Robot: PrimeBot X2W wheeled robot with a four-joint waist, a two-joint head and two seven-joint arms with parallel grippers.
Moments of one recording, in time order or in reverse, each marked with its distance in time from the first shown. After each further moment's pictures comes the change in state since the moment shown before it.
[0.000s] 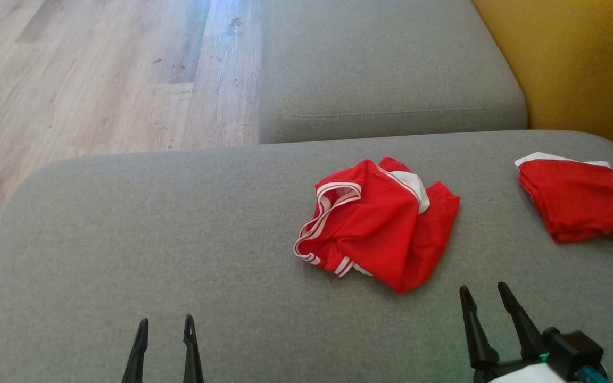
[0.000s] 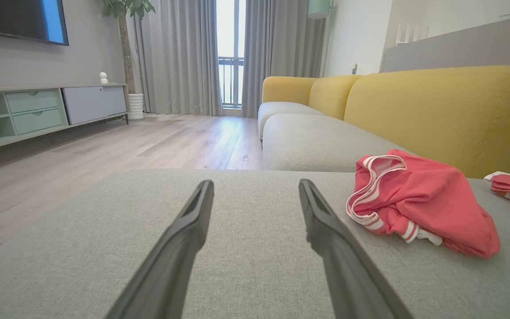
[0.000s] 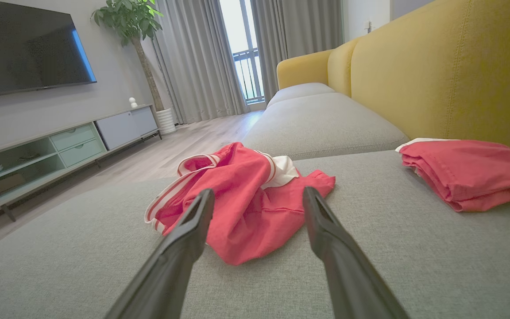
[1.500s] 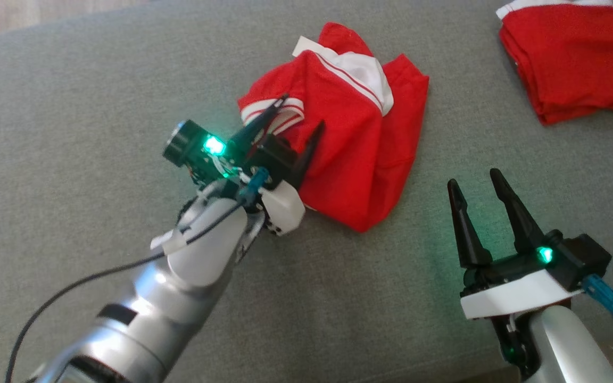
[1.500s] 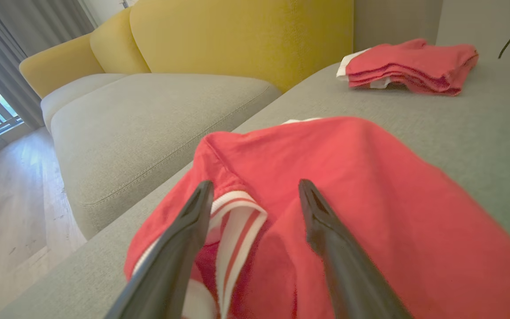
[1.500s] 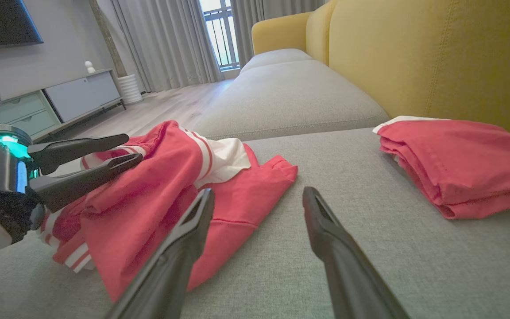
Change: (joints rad) left arm -1.071 -0.022 -0.526 0.703 0.034 -0.131 0.117; right arm -0.280 -0.053 0.070 -0.070 -0.001 0.000 0.000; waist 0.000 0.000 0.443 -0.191
